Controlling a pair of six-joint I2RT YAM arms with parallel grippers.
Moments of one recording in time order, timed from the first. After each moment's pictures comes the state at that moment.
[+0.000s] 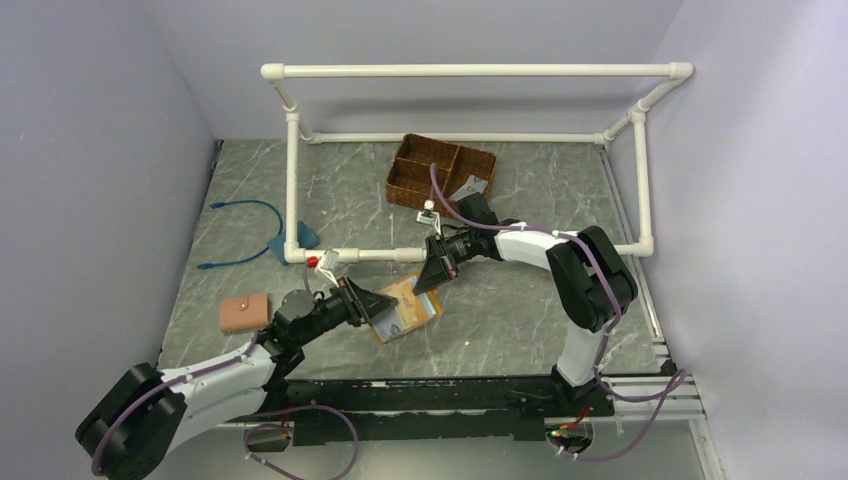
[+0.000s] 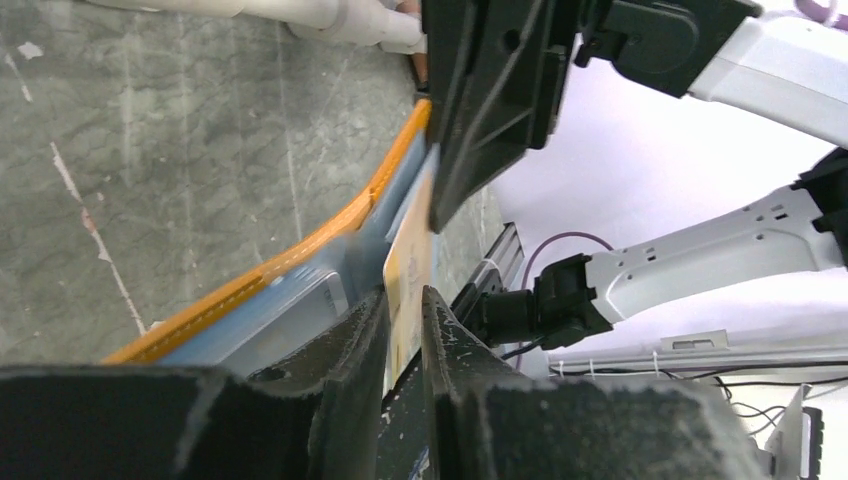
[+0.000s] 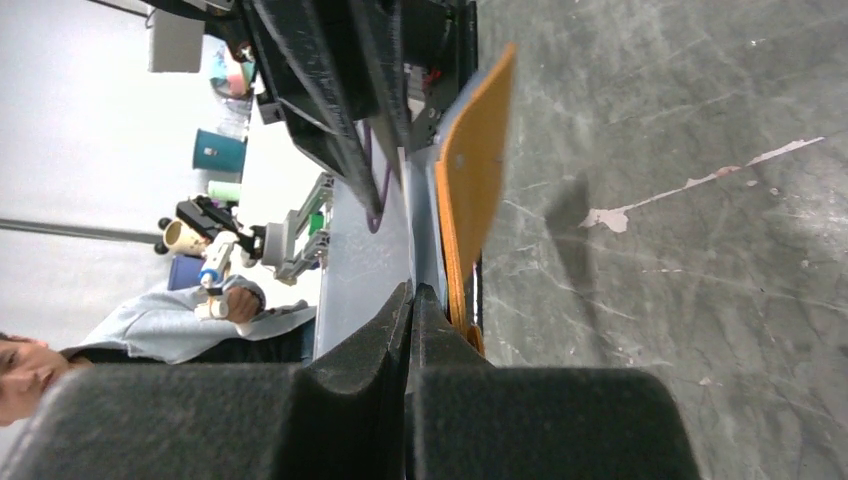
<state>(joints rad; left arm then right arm) -0.69 0.93 0.07 0.75 0.25 -1.07 0.52 1.82 1.02 -0.10 -1.38 0.23</state>
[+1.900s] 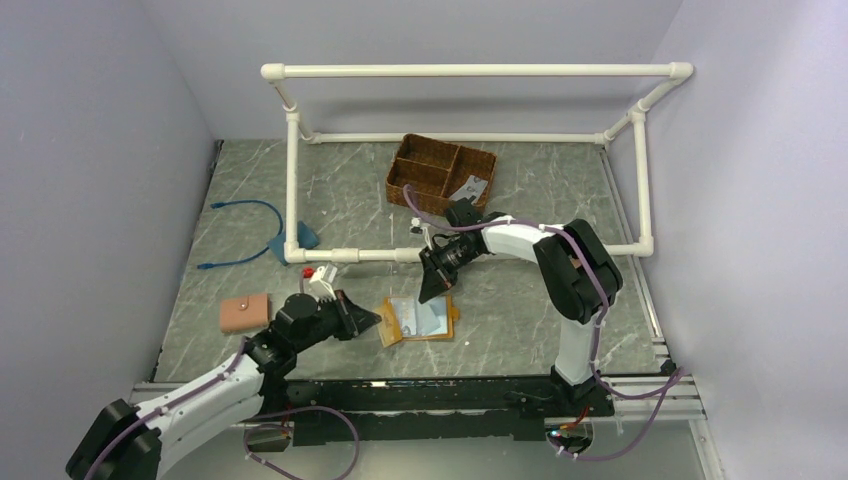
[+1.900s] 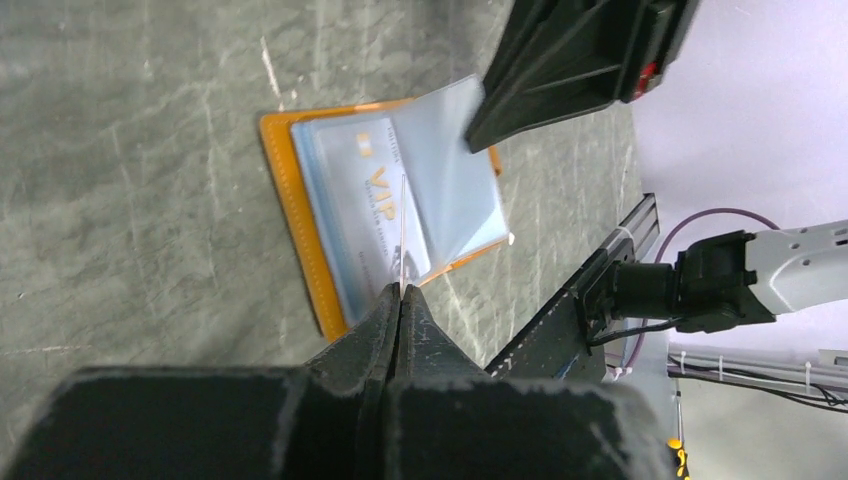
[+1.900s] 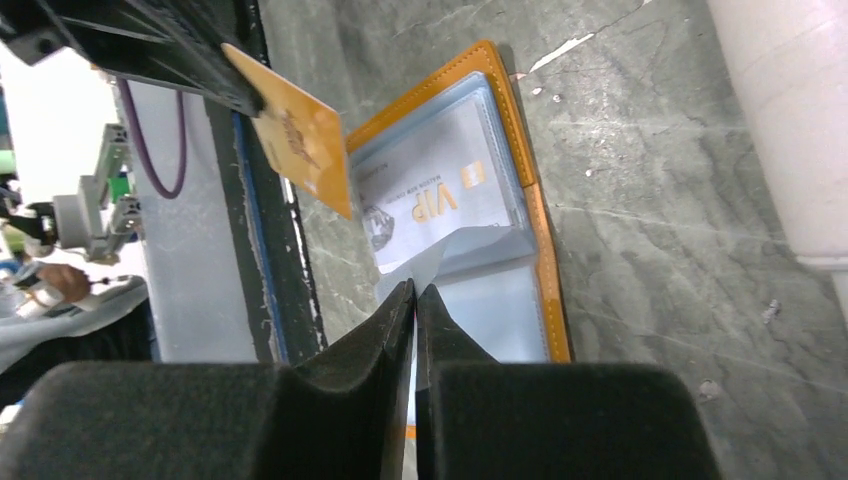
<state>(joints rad) -0.67 0.71 0.06 0.26 0.19 -0.92 0.56 1.91 1.13 -0.47 -1.01 -0.18</state>
